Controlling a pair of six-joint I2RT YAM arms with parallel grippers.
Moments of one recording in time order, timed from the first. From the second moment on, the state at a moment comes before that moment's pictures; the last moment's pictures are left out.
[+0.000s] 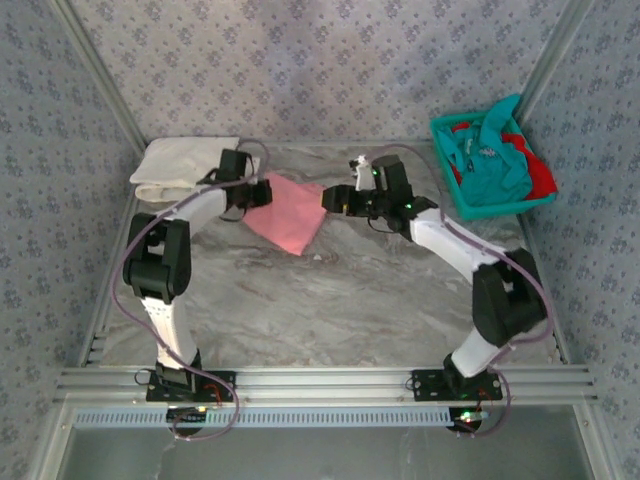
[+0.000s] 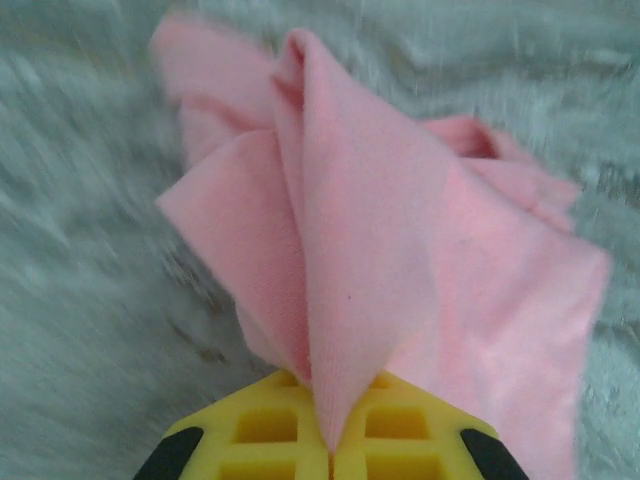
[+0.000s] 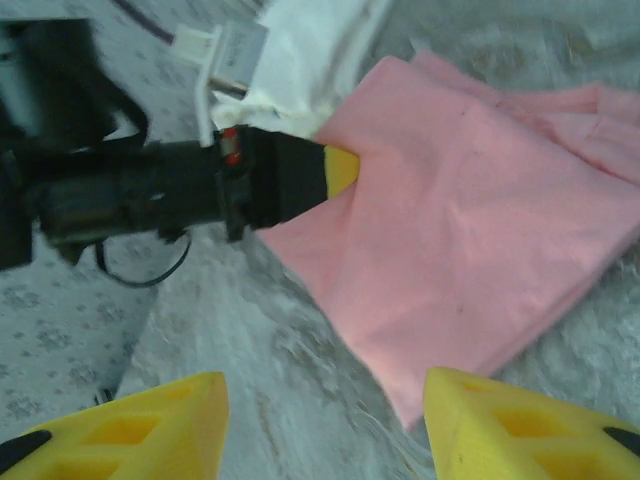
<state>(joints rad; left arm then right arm) -0.24 1.95 1.44 -0.35 0.24 -0.26 0.46 1.60 1.16 -0.06 -0.51 0.54</state>
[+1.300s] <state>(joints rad) 0.21 2.52 2.73 -1.02 0.55 0.32 0.40 1.50 0.93 -0.14 -0.41 0.54</state>
